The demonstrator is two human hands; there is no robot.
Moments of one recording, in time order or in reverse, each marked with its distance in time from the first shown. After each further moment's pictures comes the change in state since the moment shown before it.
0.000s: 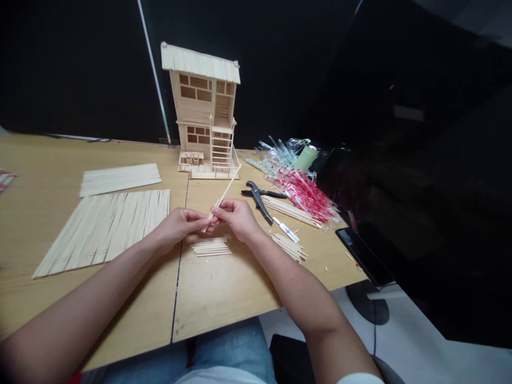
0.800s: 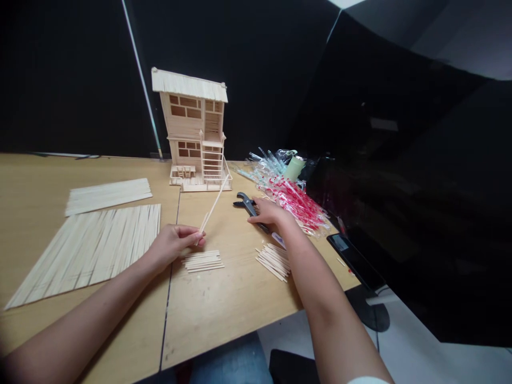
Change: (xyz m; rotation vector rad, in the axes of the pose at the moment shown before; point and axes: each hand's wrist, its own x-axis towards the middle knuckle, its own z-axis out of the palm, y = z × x) left_hand 0.005 -0.006 0.008 0.041 0.167 -0.012; right_hand 0.037 -0.008 -0.161 -1.331 -0.040 0.079
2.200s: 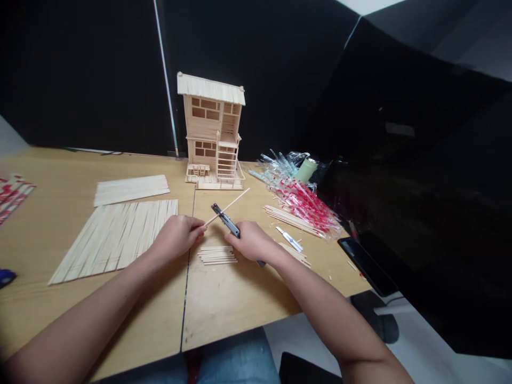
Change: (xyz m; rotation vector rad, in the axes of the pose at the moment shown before) left_hand -0.016 0.022 -0.025 0.929 0.077 0.232; right_hand -0.080 -0.160 0.014 0.269 -0.051 0.072
